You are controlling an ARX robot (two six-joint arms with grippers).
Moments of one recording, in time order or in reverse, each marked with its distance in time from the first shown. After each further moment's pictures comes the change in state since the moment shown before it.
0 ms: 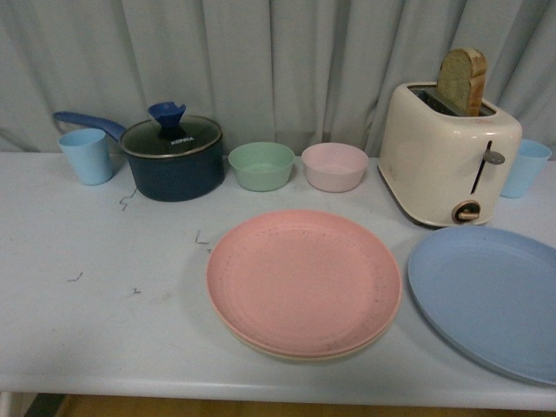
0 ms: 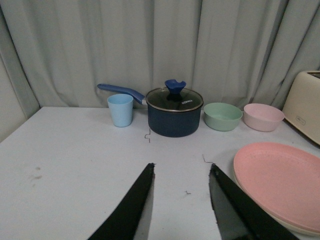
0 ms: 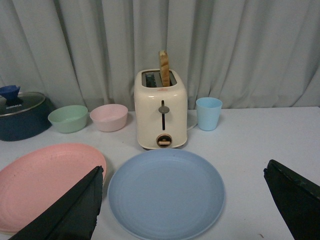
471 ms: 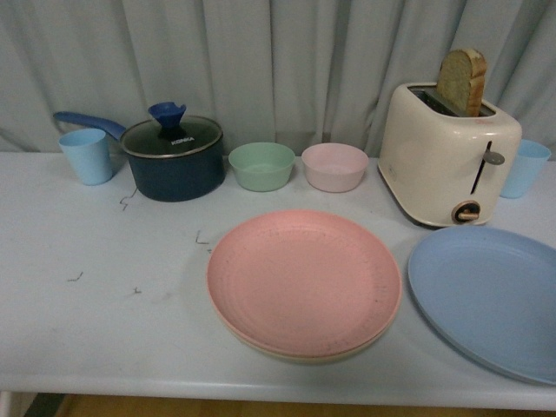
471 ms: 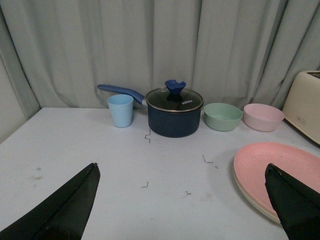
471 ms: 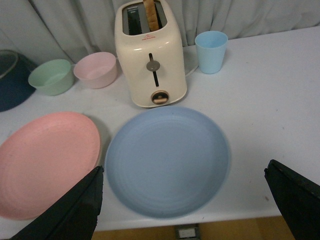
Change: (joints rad) left arm 0.000 0.000 0.000 0.000 0.000 0.002; right arm -0.167 0.799 0.389 0.025 -0.167 0.061
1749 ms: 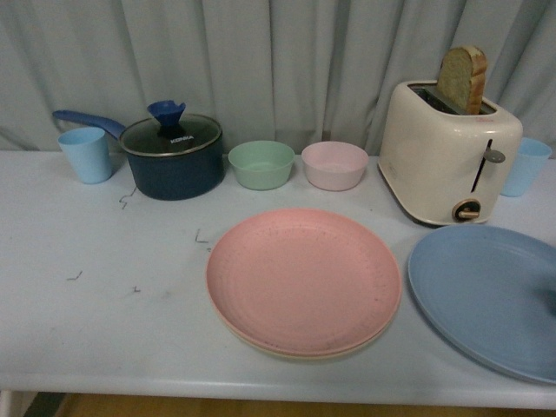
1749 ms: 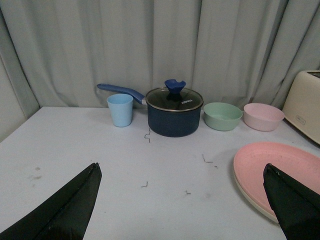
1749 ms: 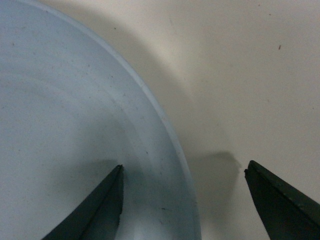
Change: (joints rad) left arm 0.000 0.000 0.000 0.000 0.000 0.000; right arm -0.069 1.345 0.636 0.150 0.121 -0.078
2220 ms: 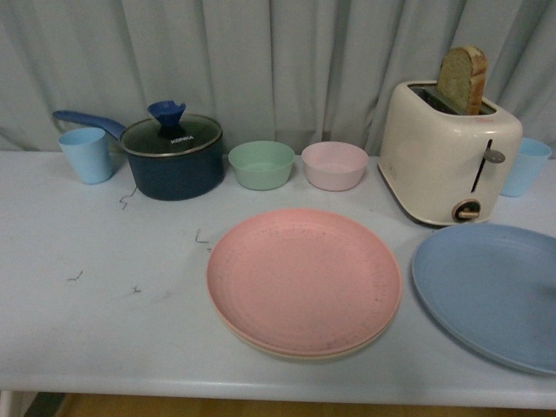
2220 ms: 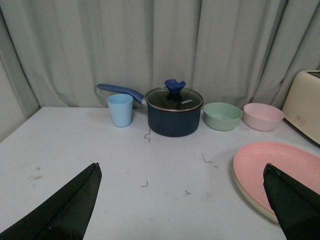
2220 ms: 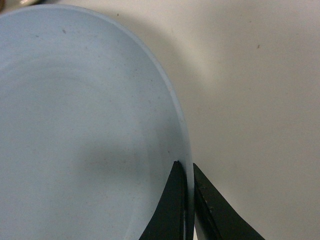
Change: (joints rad) left arm 0.000 0.000 0.000 0.000 0.000 0.000; right arm -0.051 -0.118 -0.098 0.014 -0.082 0.013
